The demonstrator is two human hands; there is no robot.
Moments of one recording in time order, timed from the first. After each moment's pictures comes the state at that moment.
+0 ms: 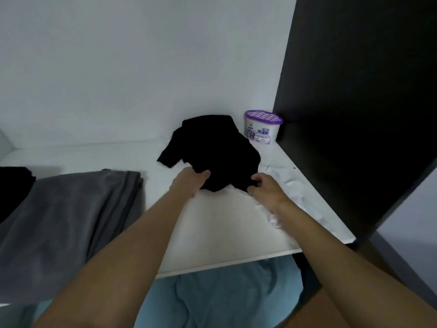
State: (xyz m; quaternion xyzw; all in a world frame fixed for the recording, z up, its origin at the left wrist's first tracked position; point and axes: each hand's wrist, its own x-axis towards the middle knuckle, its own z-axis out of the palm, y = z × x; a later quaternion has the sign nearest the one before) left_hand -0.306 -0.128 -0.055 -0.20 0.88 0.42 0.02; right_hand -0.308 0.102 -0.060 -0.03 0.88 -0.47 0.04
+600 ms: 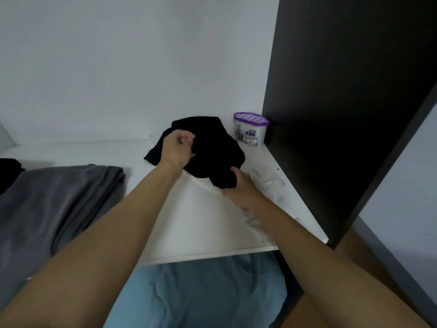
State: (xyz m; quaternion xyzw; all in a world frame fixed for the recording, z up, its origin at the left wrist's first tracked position) left_hand -0.312 -0.065 0.008 -0.12 0.73 0.63 -0.23; right_hand -0.317 0.120 -0.062 -0.12 0.89 -0.43 0.08
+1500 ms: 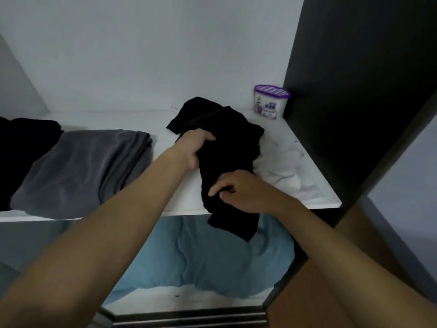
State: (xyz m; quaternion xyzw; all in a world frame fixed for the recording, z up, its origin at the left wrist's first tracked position) left_hand -0.213 -0.072 0.008 -0.19 0.59 0.78 0.07; right_hand -0.182 0.111 -0.026 -0.42 0.84 -0.32 0.15
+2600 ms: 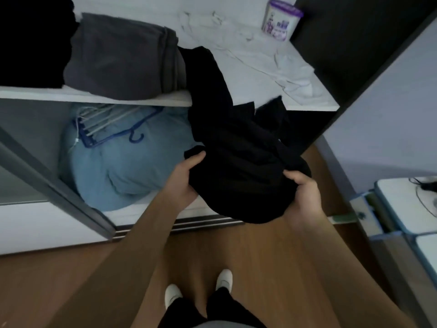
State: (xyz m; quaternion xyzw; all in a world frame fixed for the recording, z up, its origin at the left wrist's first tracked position) left_hand 0.096 -0.128 -0.161 -0.10 0.35 0.92 0.15; right_hand 0.107 0.111 -0.101 0.23 0.55 -0.79 0.11
